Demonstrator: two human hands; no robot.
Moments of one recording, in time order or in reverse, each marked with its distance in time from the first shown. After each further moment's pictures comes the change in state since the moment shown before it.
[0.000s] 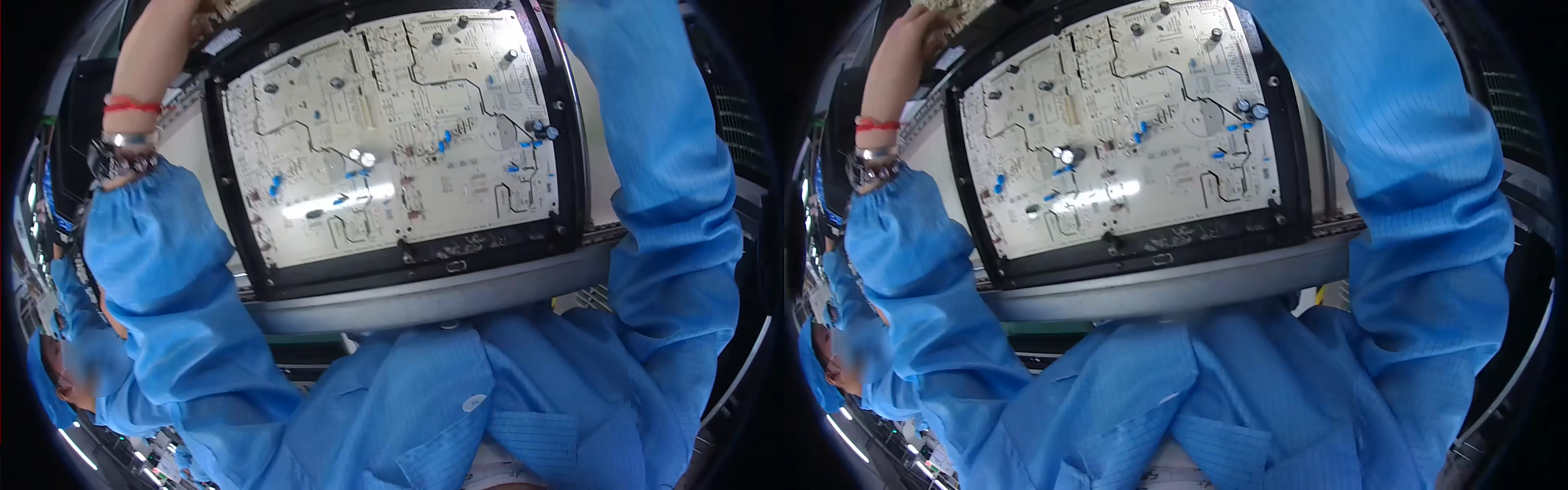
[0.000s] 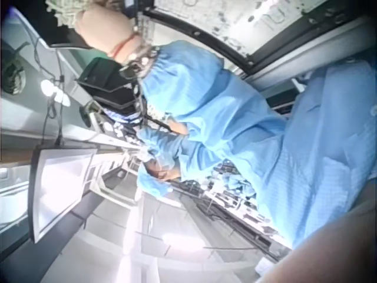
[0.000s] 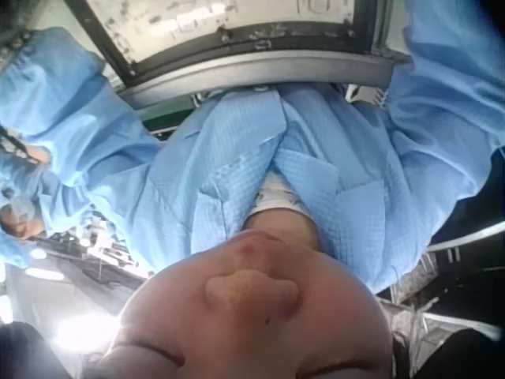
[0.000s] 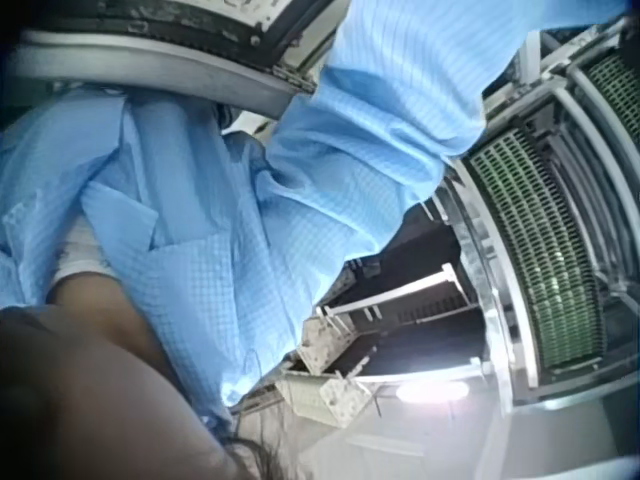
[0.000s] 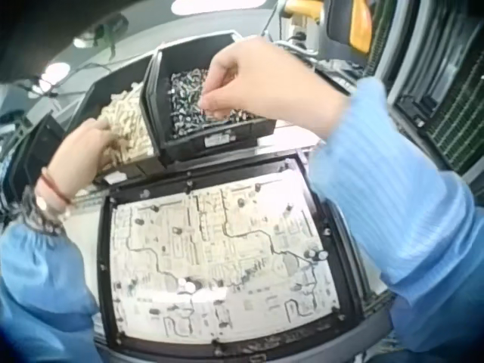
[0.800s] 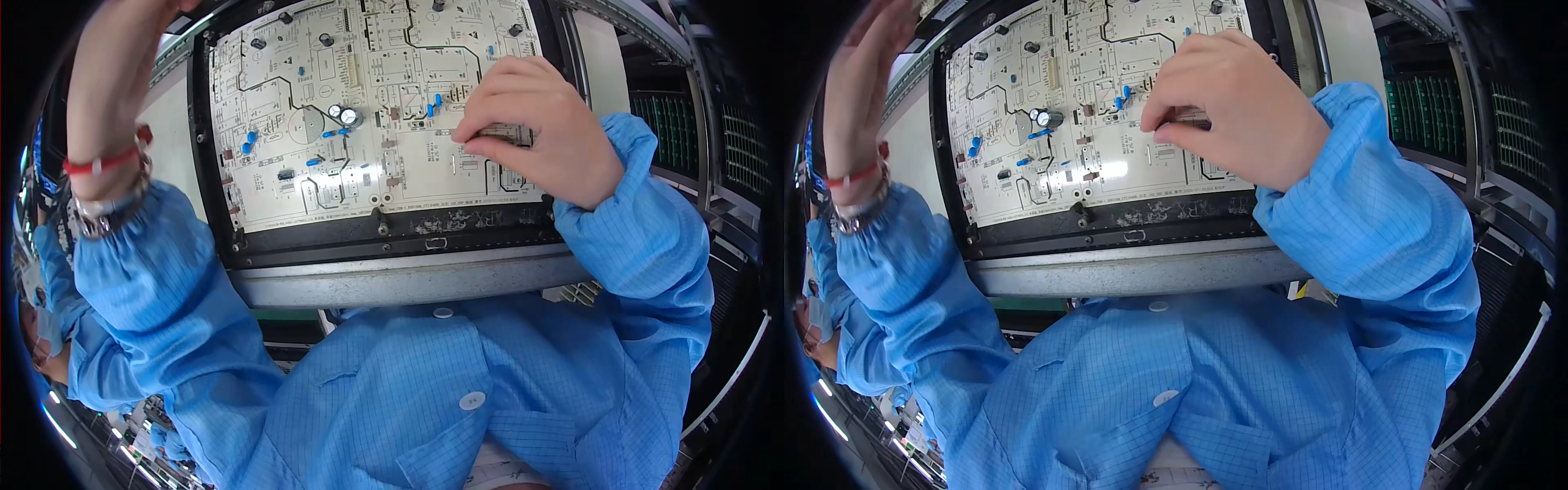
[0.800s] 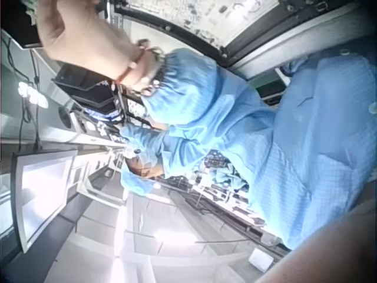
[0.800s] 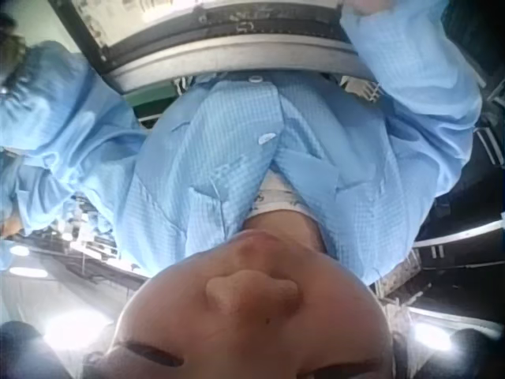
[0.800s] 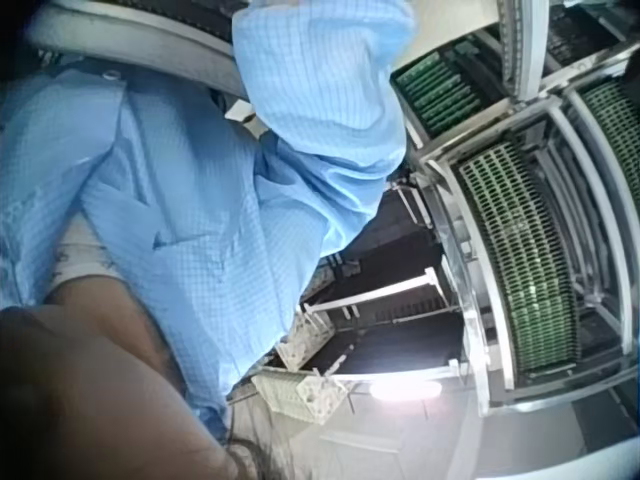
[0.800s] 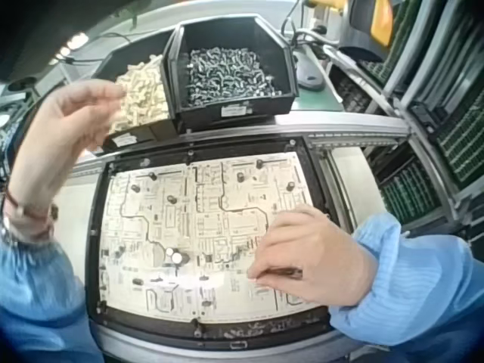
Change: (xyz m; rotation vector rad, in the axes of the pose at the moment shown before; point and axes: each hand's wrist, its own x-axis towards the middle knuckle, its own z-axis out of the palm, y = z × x) left_hand -0.029 0.093 -0.059 -1.257 0.291 -0.553; right_hand -0.176 -0.011 0.042 0.052 -0.328 -0.147
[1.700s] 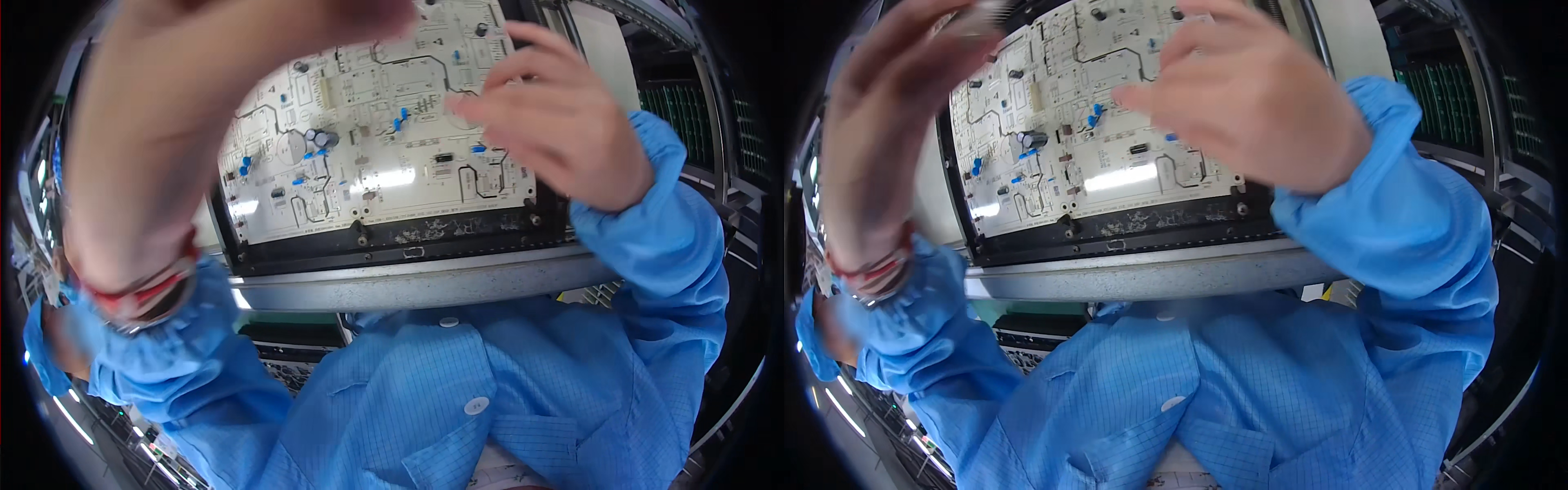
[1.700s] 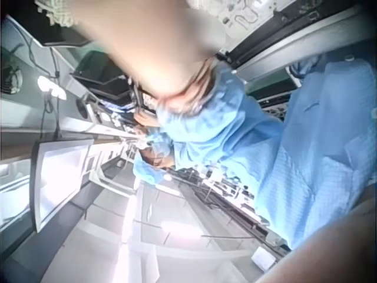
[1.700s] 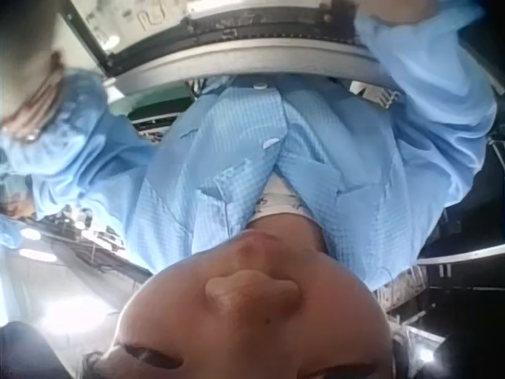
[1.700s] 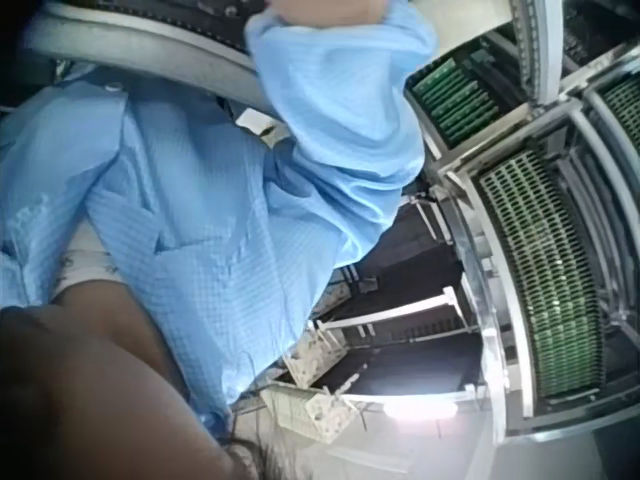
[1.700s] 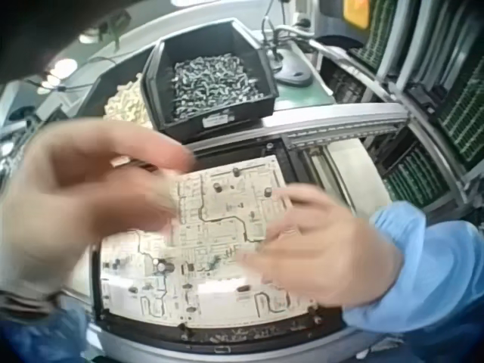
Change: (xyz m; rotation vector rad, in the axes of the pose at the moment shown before) left_hand -0.015 0.092 0.072 -0.182 -0.286 -0.301; right_hand -0.016 0.011 -0.033 -0.300 0.174 -0.315
